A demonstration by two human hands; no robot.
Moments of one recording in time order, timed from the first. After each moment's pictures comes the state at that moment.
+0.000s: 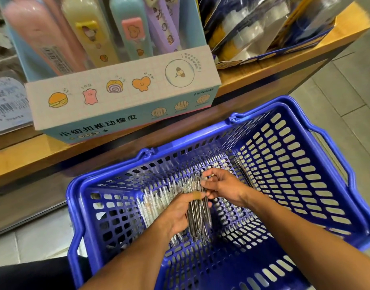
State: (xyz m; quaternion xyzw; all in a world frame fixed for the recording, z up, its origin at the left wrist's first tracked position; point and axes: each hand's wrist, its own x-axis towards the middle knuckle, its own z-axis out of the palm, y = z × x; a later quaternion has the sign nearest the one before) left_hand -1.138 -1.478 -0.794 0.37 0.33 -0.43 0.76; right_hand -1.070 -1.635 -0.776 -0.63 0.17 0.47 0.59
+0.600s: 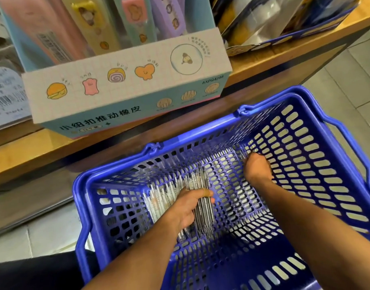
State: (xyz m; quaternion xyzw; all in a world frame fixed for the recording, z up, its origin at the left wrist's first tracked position) left_hand -1.137 -1.480 -0.810 0.44 0.38 -0.41 0.70; right_hand -1.040 -1.687 -0.830 -0.96 0.15 0.24 0.03
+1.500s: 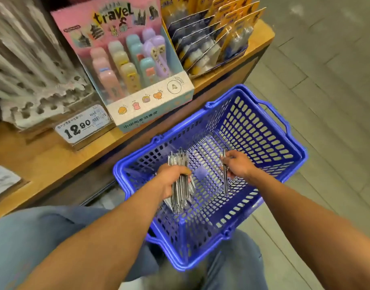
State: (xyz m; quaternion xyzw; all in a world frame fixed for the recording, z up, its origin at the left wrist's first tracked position) left_hand -1.139 -1.422 -0.660 0.60 0.34 -0.41 0.59; right_hand -1.141 -1.650 -0.665 -0.80 0.26 0.30 0.44
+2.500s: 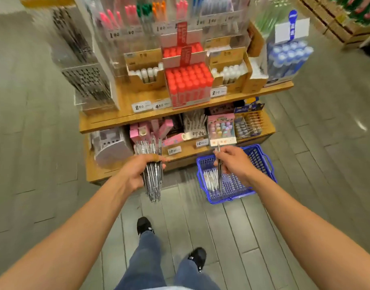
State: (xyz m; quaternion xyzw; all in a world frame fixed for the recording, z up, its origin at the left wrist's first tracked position) left_hand -1.387 -1.149 -0.018 0.49 0.41 -0.21 0.74; right_hand -1.309 -1.418 -0.019 -0.79 0.05 0.30 0.53
